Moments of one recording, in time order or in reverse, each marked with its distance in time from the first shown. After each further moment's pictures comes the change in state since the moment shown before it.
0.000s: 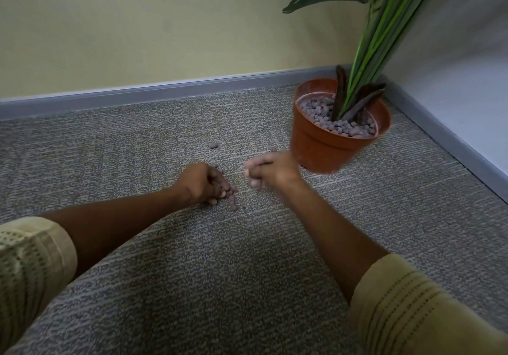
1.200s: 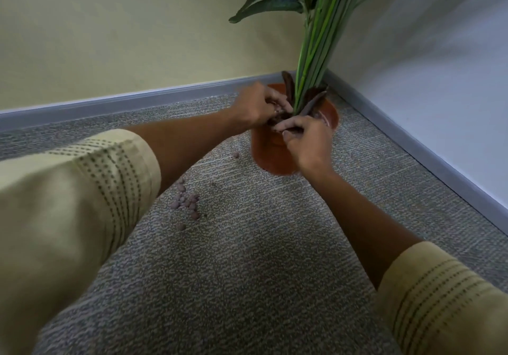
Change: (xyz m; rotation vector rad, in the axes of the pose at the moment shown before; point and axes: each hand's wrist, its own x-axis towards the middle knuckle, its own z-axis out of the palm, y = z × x) left_hand 0.059 0.208 0.017 -0.056 0.102 0.497; right_hand -0.012 -0.021 -0.112 -0.379 0.542 -0.453
